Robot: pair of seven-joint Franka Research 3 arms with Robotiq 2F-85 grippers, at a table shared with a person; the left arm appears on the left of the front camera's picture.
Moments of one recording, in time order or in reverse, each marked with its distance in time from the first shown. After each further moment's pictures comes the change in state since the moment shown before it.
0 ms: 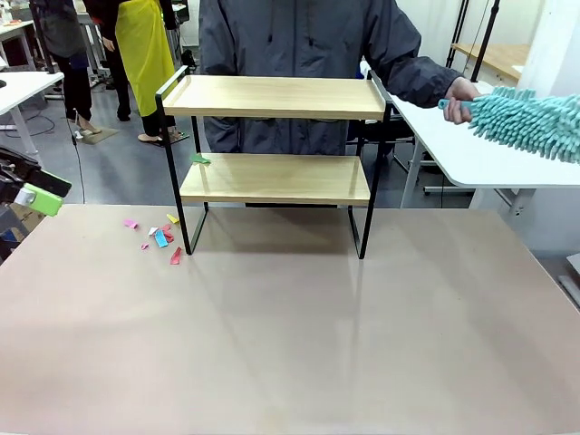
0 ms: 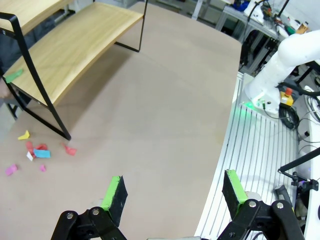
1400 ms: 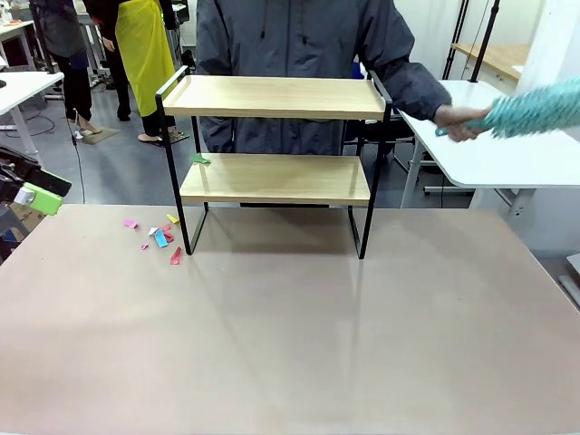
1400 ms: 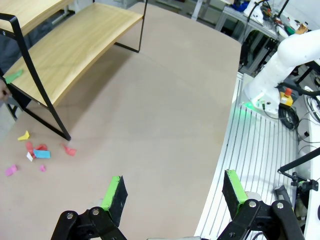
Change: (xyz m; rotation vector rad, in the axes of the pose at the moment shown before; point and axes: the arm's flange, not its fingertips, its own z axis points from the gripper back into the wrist) left arm 0.001 0.000 0.001 -0.001 -0.002 0.000; right arm 0.001 0.000 -0.001 0.010 -0.001 -0.014
